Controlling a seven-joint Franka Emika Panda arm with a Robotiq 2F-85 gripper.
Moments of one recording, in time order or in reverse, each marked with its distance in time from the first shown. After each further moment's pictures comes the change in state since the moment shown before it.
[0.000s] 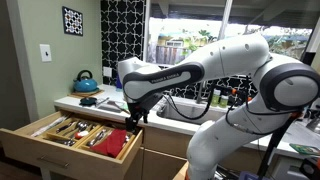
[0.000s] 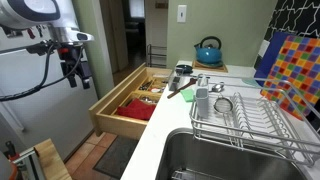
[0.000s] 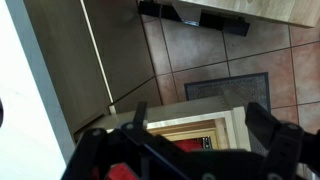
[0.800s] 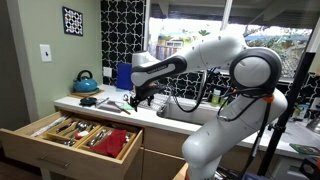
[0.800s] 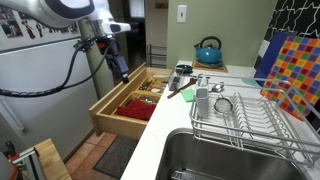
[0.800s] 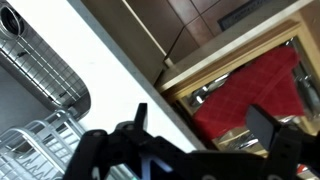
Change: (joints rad) arm -0.237 0.161 -0.136 0.124 -0.156 0.267 0.167
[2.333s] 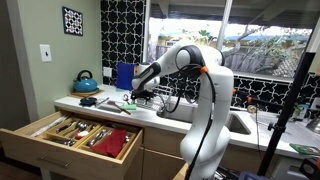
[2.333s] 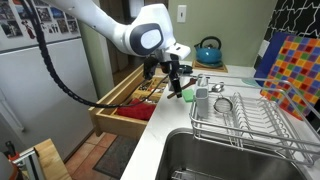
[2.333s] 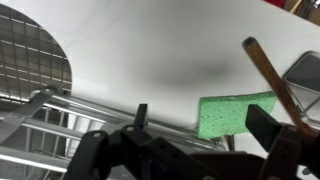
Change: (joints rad) arm -0.109 0.566 -0.164 0.323 0.024 0.449 0.332
